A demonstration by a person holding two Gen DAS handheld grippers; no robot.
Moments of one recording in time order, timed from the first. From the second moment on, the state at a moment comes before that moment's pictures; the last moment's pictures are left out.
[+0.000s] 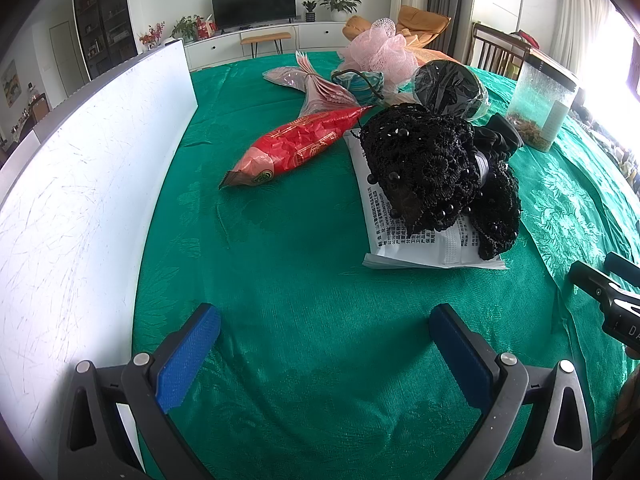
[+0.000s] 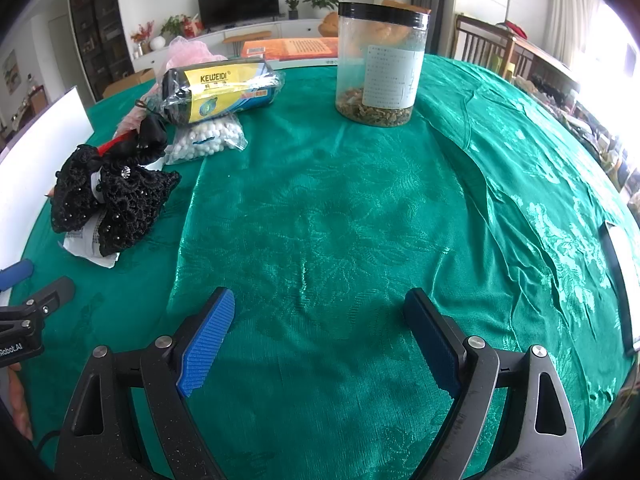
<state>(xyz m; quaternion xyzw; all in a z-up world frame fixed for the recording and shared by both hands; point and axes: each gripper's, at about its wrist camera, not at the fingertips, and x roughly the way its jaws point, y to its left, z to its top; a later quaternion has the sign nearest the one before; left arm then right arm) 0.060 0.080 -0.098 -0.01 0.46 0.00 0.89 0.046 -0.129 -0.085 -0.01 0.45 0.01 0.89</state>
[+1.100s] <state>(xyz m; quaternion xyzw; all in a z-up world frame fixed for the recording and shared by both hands) 0.046 0.083 -0.098 0.00 0.46 -0.02 0.89 0.129 -0.060 -0.076 0.09 0.47 0.27 0.83</state>
